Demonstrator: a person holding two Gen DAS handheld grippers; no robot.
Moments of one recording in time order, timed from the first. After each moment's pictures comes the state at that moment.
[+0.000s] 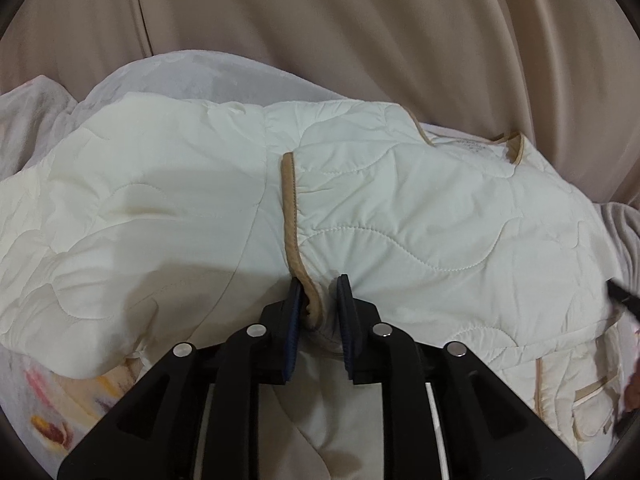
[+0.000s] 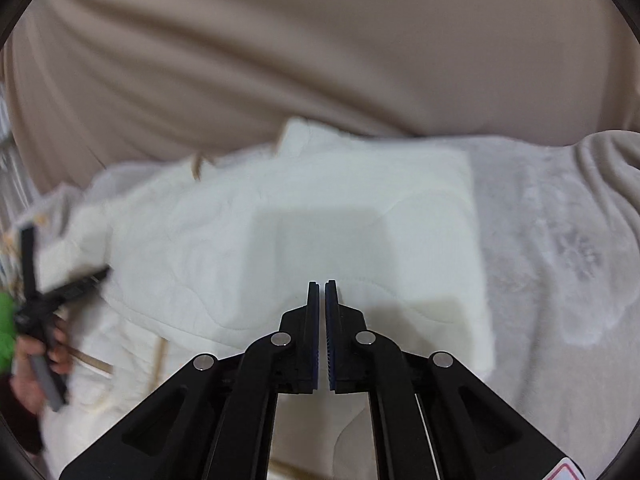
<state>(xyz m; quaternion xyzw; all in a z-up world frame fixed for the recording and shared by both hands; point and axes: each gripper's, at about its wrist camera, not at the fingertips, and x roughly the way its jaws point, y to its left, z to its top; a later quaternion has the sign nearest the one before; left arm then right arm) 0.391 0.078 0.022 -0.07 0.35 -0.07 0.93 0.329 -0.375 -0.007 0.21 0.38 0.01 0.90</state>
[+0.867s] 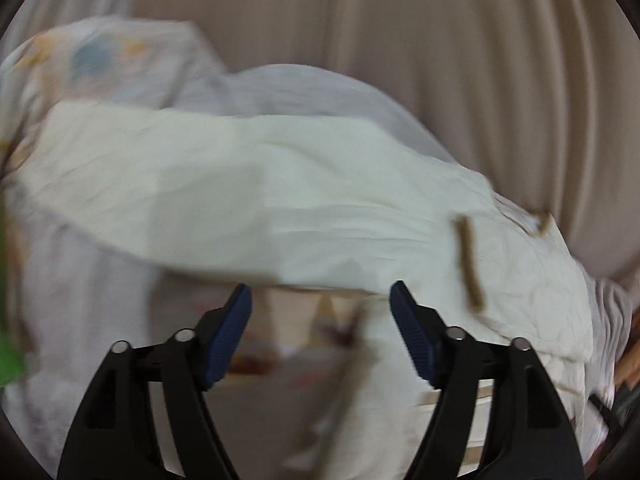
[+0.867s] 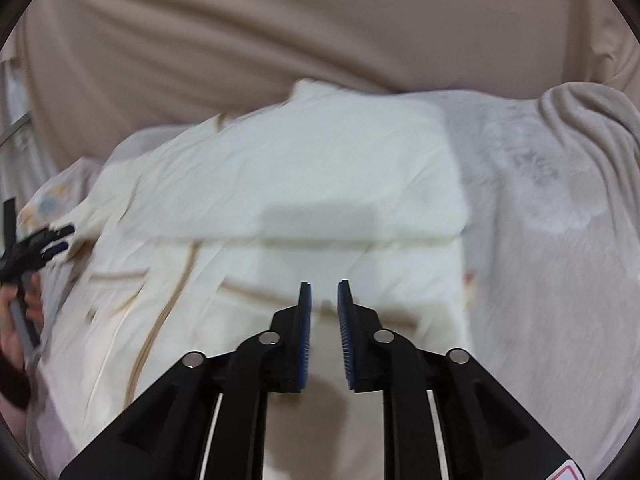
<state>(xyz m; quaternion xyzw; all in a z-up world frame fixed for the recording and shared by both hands) 0.288 0.248 0.049 -0.20 0.34 0.04 0.92 0.217 -0.345 0.002 0.23 0.40 0.04 0.89</state>
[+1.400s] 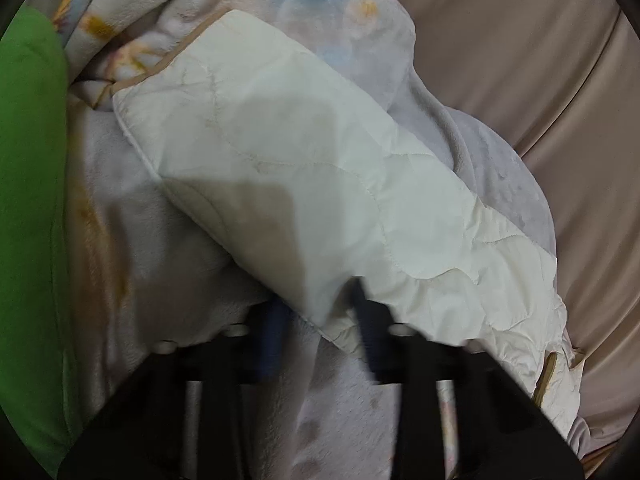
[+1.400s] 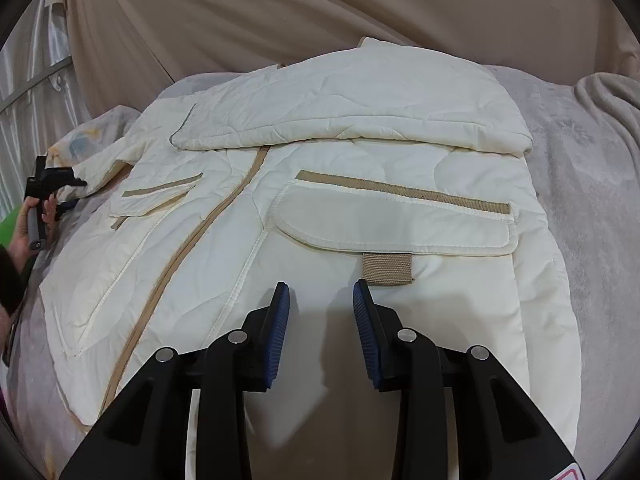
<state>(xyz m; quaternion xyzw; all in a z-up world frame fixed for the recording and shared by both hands) 0.308 0.405 0.013 -0.36 0.36 0.16 0.85 0.175 -0.278 -0.028 0.20 0.40 0.08 0.89</state>
